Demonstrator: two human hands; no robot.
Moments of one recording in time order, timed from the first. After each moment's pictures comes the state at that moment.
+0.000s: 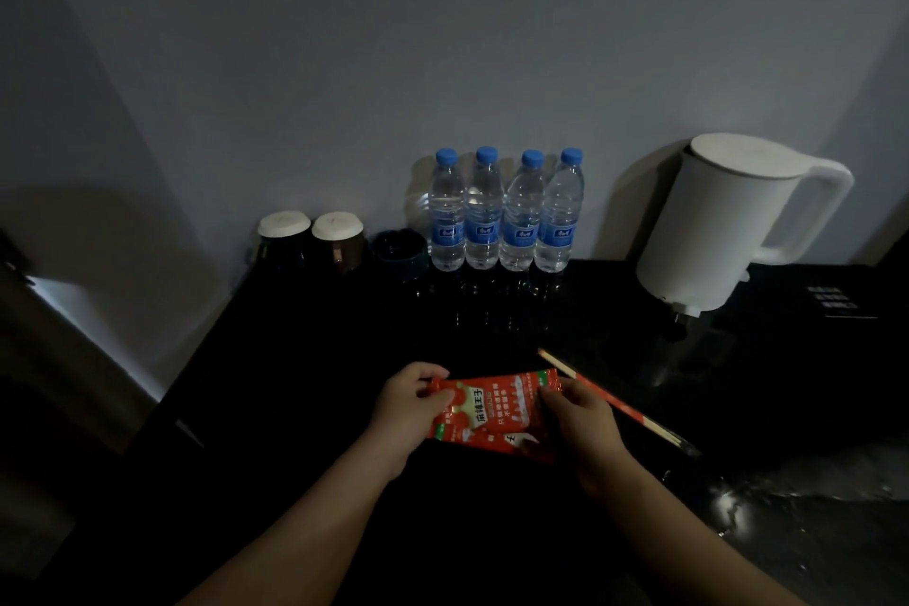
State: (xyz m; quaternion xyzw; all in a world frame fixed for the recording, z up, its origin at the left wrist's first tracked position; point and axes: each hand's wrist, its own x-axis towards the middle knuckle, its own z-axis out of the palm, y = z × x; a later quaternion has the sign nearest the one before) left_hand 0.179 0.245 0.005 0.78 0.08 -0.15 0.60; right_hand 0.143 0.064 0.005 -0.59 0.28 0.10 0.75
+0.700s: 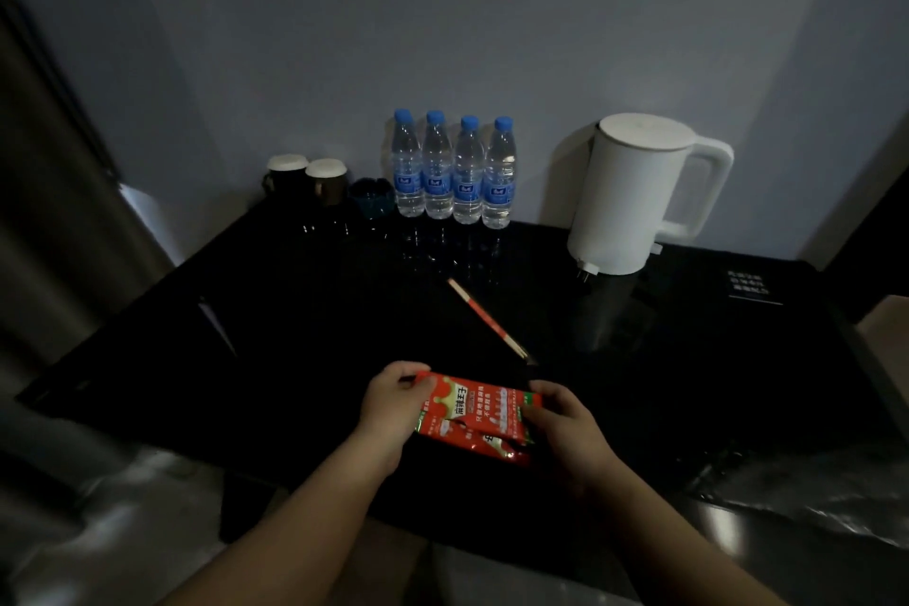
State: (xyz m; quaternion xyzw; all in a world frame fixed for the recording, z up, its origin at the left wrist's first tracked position) left_hand -0.013 0.057 0.019 0.72 0.24 -0.06 0.65; right_hand -0.008 -0.125 -0.004 -0.61 0.20 0.23 0.73
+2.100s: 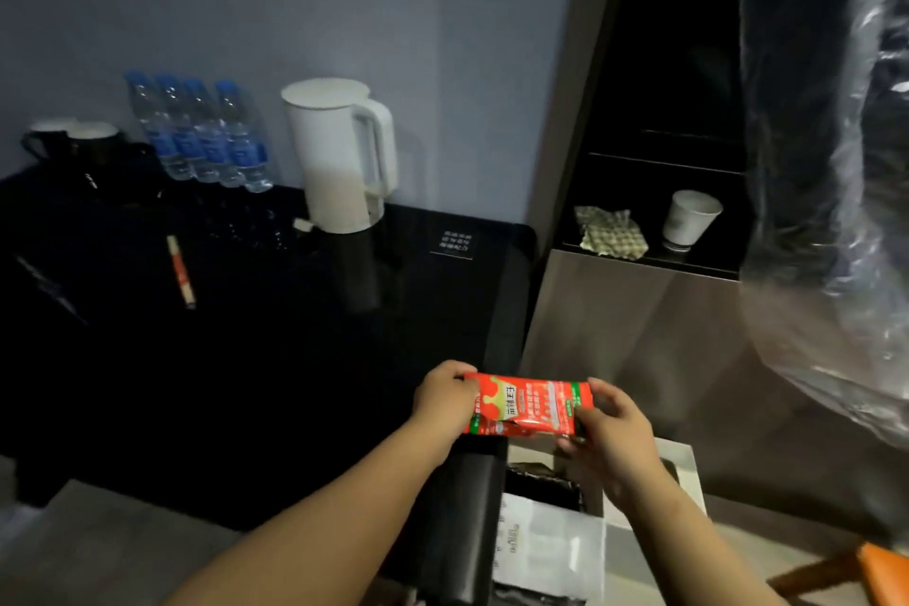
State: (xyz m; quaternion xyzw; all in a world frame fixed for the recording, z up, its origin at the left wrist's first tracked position) left_hand -0.041 -0.500 -0.007 0.77 0.21 -0.14 0.59; right_hand -0.067 -0.668 -0.020 -0.62 0.29 0.06 0.73
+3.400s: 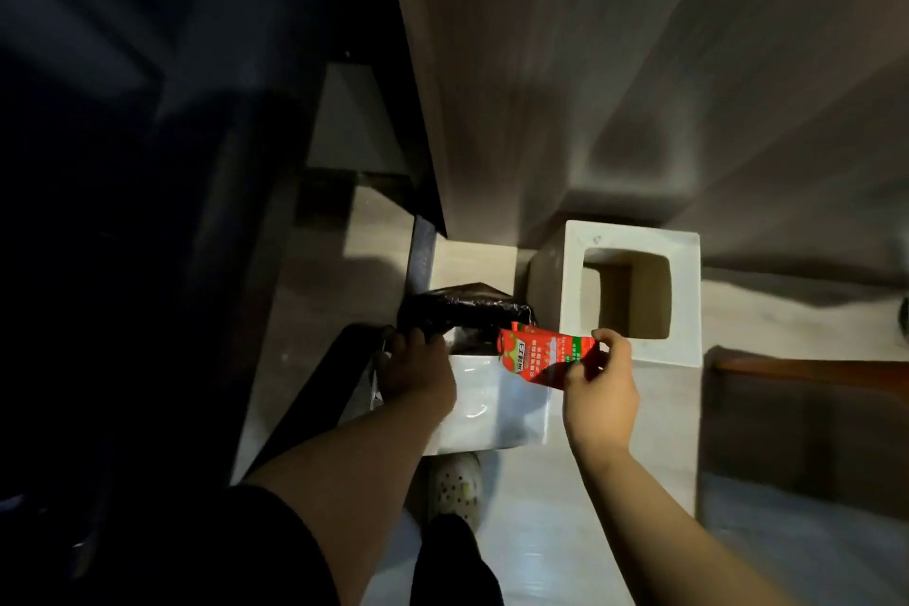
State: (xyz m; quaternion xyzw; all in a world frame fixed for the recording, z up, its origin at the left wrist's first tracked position) left_hand 0.015 -0.657 -0.328 0.91 0.05 -0.41 -0.02; right_hand -0.027 -0.804 -0.307 -0.77 0.43 0.11 0.45
